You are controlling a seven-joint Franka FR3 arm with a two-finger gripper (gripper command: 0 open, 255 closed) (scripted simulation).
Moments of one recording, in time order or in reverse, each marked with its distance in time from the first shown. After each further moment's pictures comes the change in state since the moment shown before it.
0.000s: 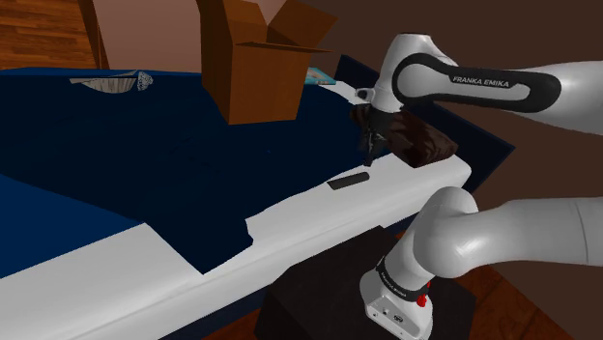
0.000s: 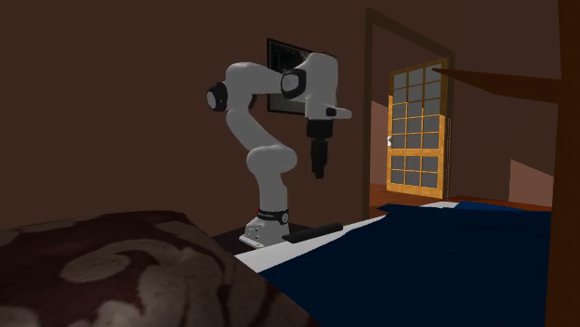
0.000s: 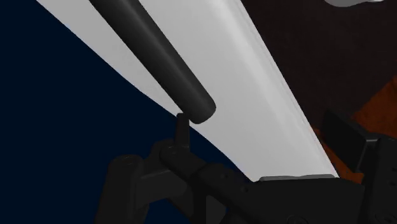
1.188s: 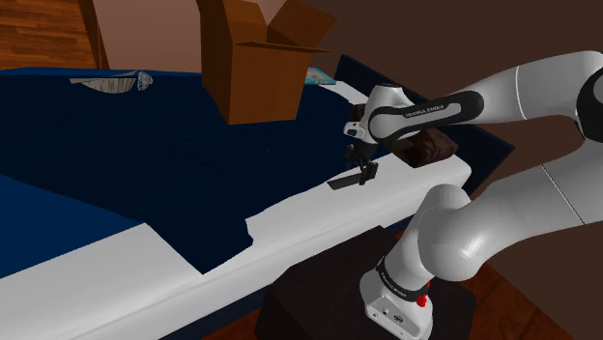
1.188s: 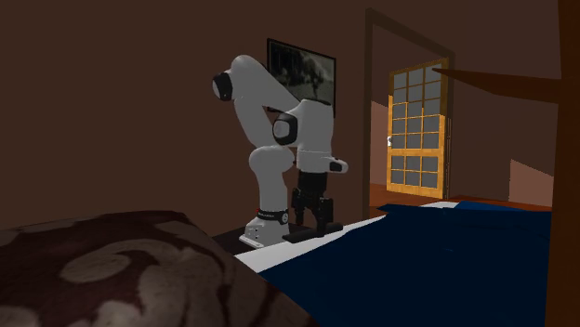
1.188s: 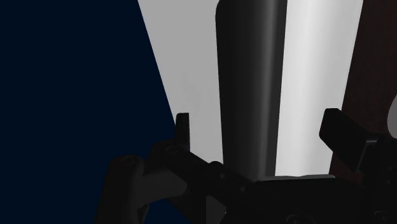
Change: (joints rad) arm 0.150 0.336 -0.439 -0.068 -0.222 0.456 -0.601
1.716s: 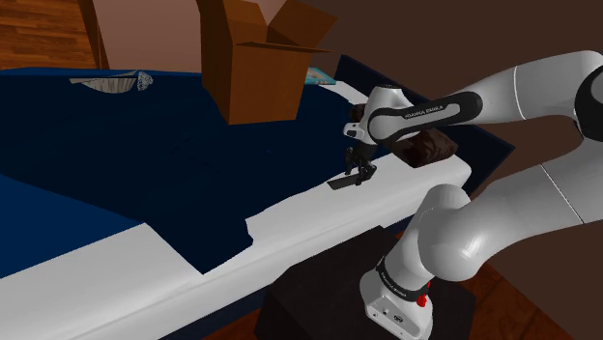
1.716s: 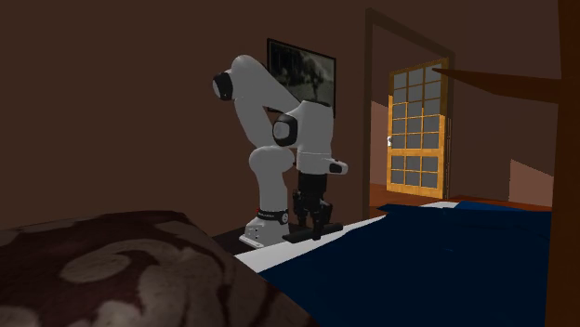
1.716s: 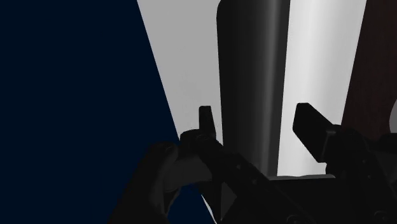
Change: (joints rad) arm 0.002 0.008 -0.006 -0.005 -0.001 0.014 -0.001
